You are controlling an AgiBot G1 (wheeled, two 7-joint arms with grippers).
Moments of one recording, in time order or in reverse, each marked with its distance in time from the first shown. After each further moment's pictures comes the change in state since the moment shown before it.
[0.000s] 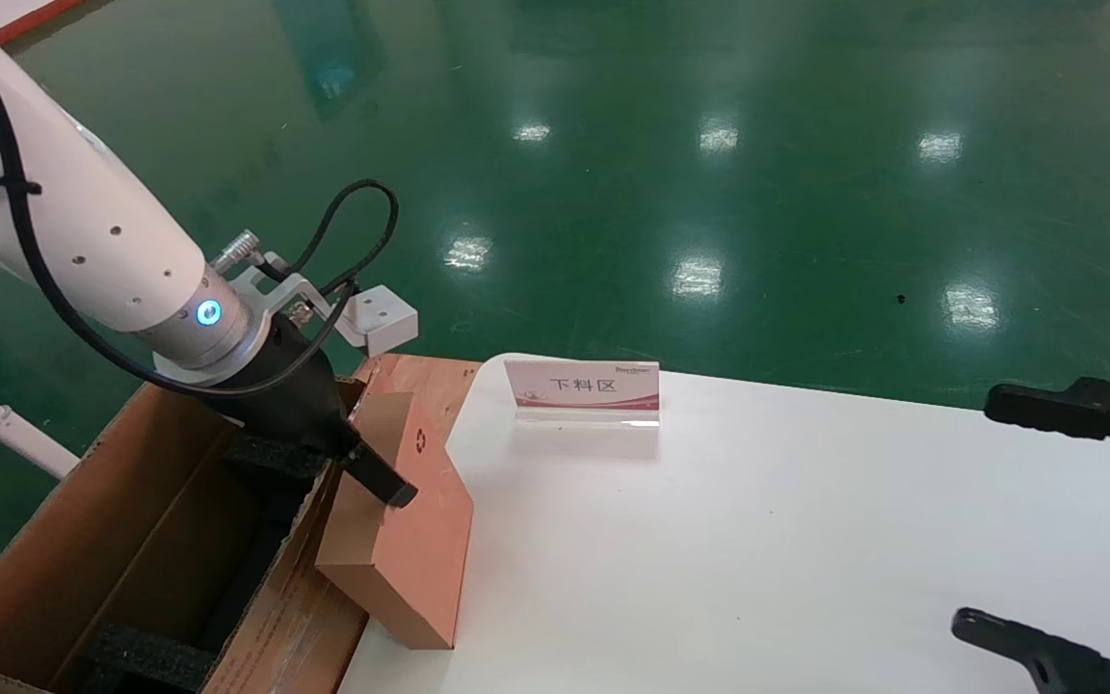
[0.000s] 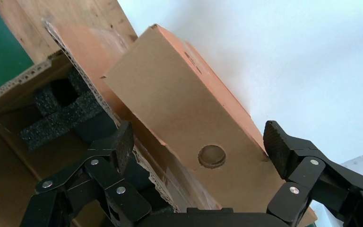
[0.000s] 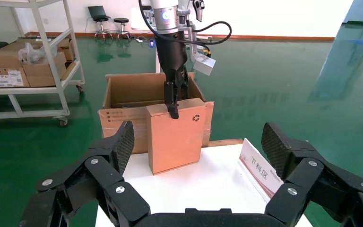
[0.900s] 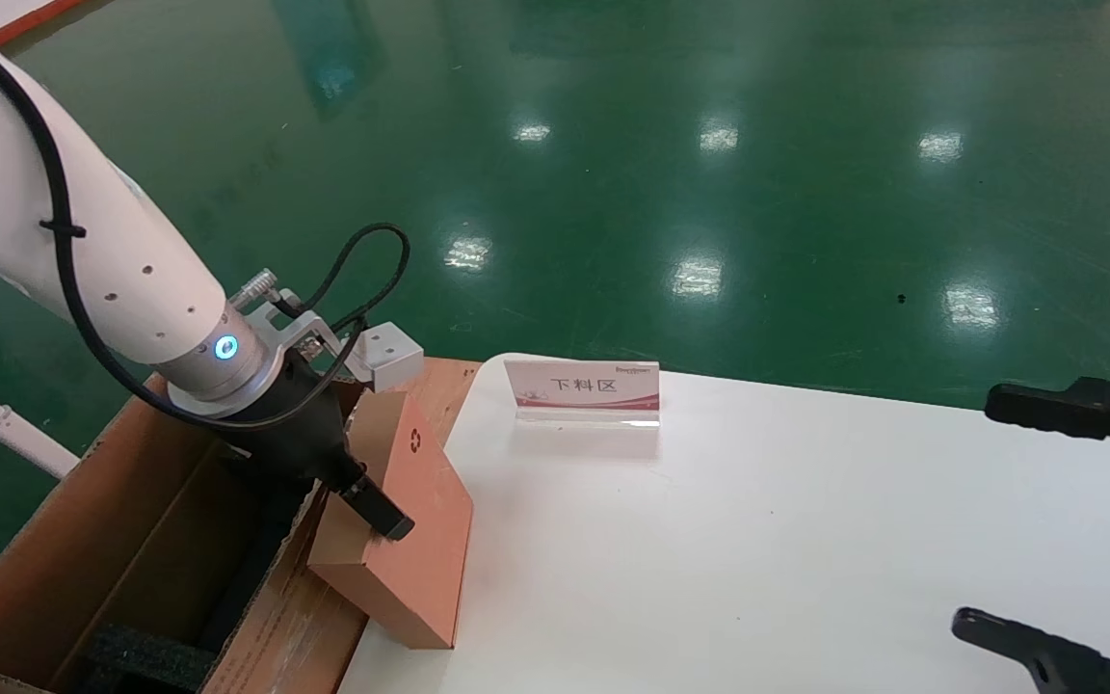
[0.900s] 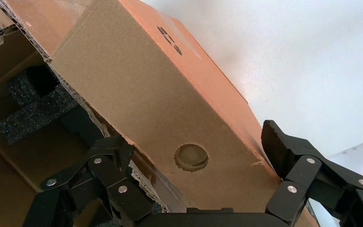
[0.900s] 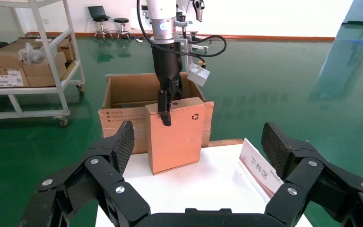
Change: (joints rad) left arm 0.043 0.010 0.015 0.001 0.000 -0.009 0.005; right arm 0.000 0.000 -0.001 0.000 0.001 0.001 0.000
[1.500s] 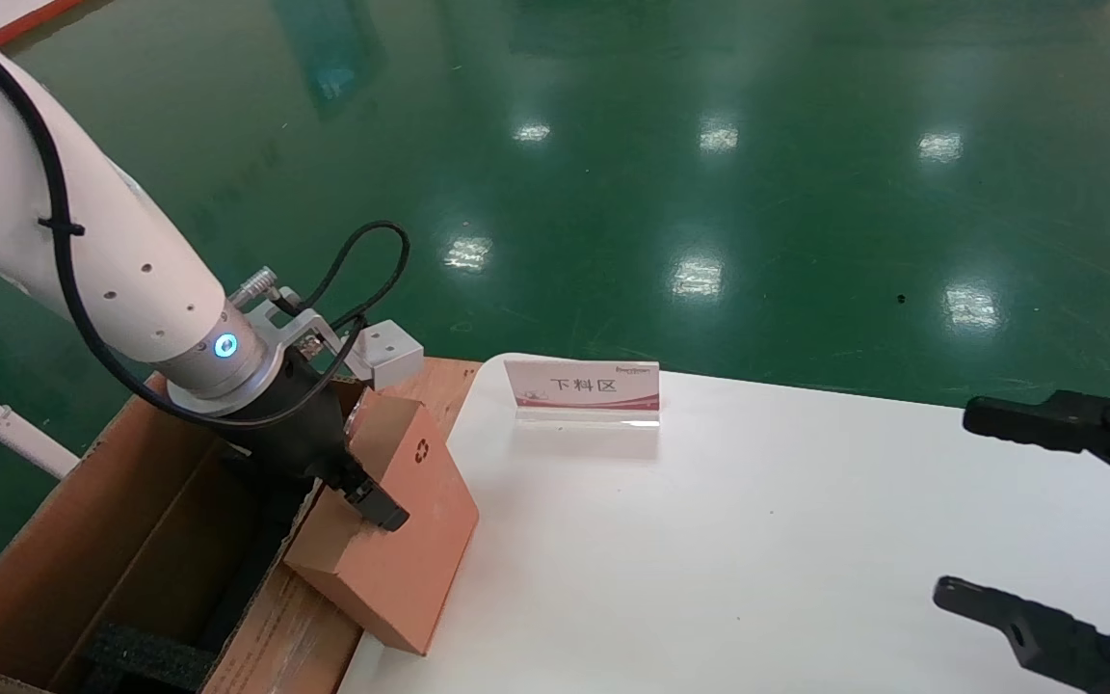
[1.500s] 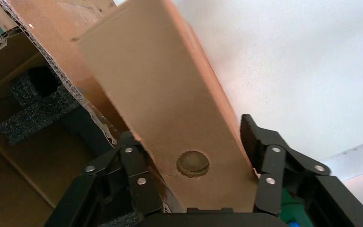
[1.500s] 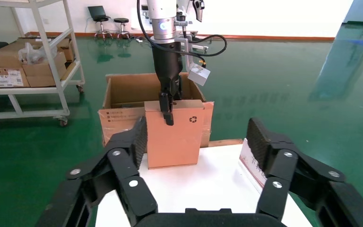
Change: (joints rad) left arm -0.002 0.000 -0.001 0.000 0.001 0.000 0.000; right arm 0.000 0.000 0.000 0.000 0.000 0.000 0.000
